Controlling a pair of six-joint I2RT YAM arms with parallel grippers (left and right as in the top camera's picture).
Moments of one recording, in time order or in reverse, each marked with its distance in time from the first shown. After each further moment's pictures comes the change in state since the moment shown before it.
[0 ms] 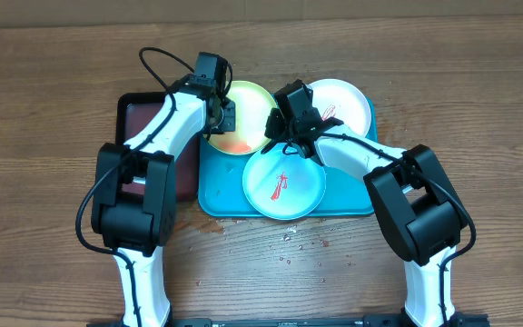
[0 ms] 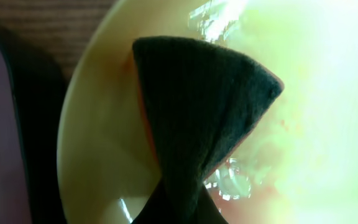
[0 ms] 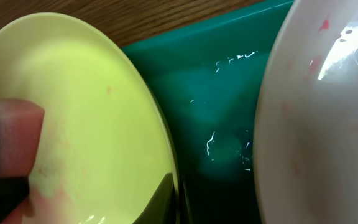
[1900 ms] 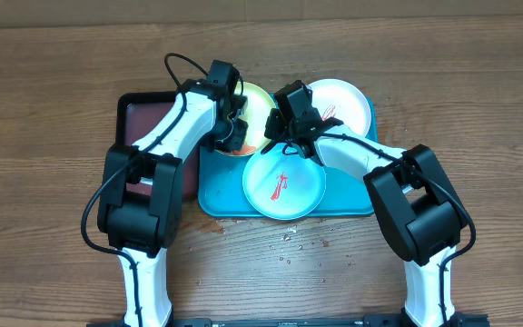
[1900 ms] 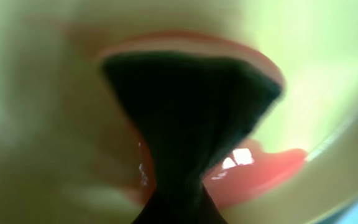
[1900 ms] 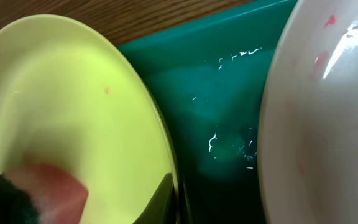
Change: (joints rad) left arm -0.042 0.003 0.027 -0.201 0.069 0.198; right arm 0.000 0.000 0.000 -0.001 -0.007 -0.001
